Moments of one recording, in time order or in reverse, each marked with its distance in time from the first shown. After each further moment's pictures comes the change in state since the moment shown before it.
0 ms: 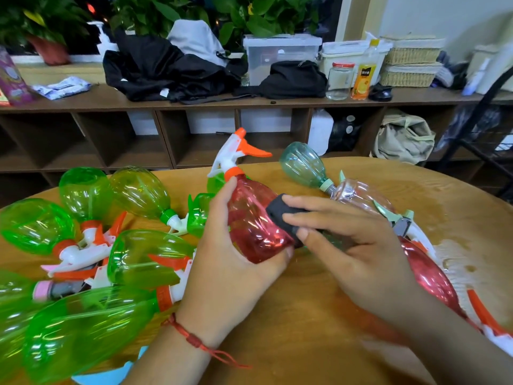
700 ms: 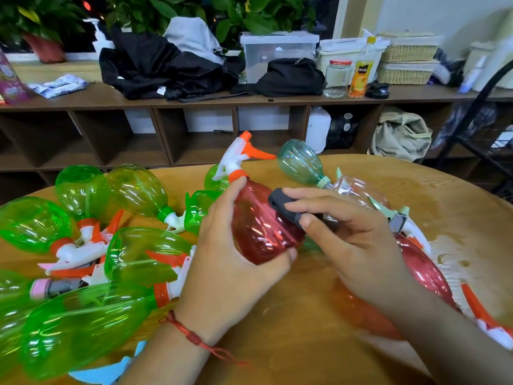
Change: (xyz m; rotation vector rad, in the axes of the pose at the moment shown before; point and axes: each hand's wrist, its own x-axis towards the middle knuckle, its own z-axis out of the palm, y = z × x) left_hand 0.000 0.000 -0.001 0.126 -0.021 0.062; right_hand 0.002 0.008 0.000 0.111 0.019 0.090
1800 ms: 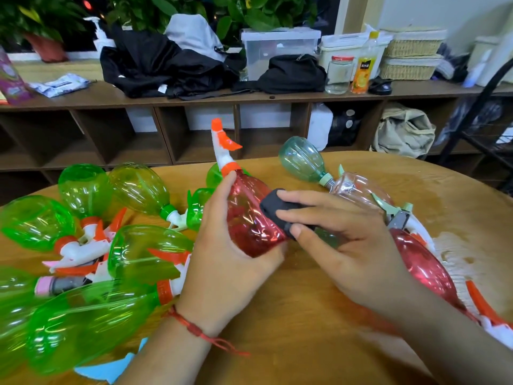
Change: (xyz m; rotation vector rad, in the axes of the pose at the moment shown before) left_hand 0.003 -0.006 0.000 -0.050 0.046 -0.010; right_hand -0.004 -0.008 0.005 -0.155 -0.027 -0.123
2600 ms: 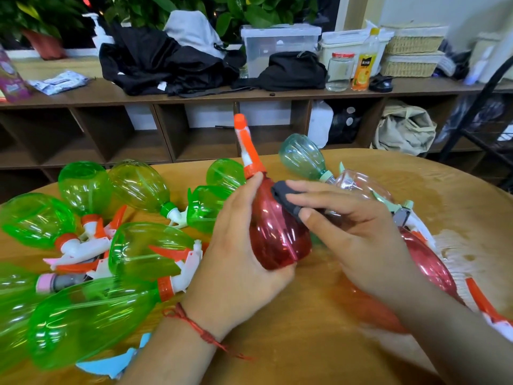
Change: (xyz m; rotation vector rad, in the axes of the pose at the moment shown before) left_hand -0.004 0.008 0.002 0.245 -0.129 0.173; right_hand 0.004 0.004 -0.004 0.207 0.037 0.225
